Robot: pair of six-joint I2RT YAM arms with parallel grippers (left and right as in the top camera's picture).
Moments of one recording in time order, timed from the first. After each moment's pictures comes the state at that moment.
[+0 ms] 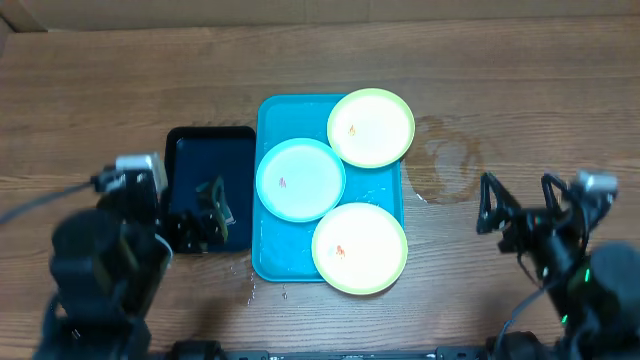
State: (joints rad) left arm -0.01 0.79 1.23 -0.97 0.14 -0.17; right arm 0.12 0.58 0.92 -0.65 -0.07 0.30
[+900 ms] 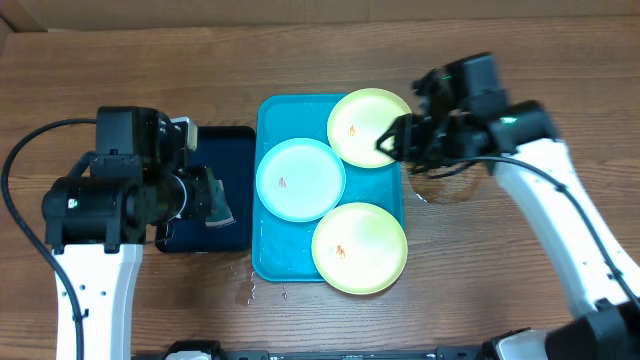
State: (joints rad) left arm -0.01 1.23 1.45 -1.37 0.16 -0.16; right arm 0.32 1.59 1.45 -0.95 -0.48 0.42
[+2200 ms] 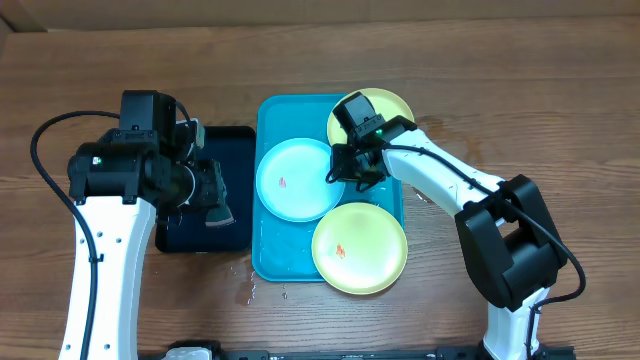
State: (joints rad) left arm -0.01 1.36 1.43 -1.37 0.13 -0.19; right arm 0.55 2.03 1.44 -0.66 -0.16 0.57
